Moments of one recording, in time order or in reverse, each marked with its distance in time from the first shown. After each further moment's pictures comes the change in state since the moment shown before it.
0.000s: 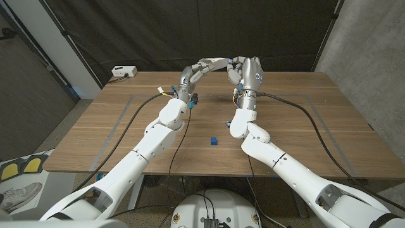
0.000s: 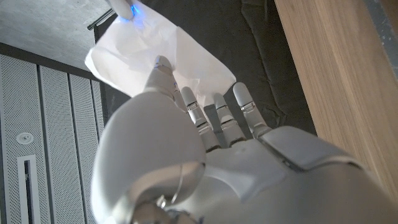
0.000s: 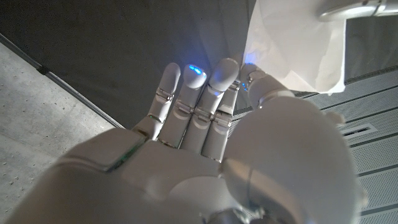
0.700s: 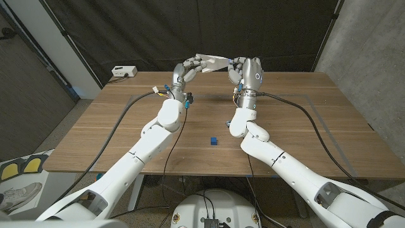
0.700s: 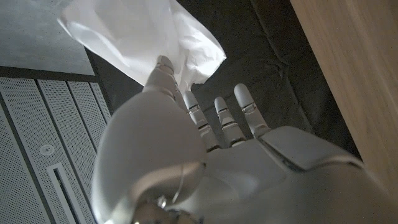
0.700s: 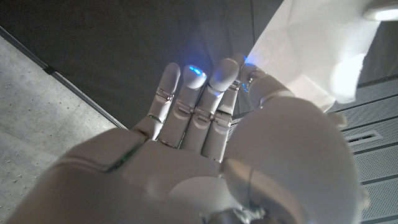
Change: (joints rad) left arm 0.024 0.028 -0.007 -0.037 0.216 0.000 0.172; left_hand 0.018 -0.002 0.029 -0.012 0.012 0.000 0.000 0.000 0.000 -0.049 0.004 -0.027 -0.018 -0.040 0.003 -0.010 -0.001 -0.004 0.010 0.025 -0.008; right arm 0.018 0.006 -0.009 0.021 0.012 -0.028 -0.006; right_hand -0.003 -0.003 0.024 0.005 0.008 -0.002 0.002 -0.006 0.005 -0.002 0.002 0.000 0.007 0.000 0.001 0.008 0.000 0.000 0.000 0.005 0.000
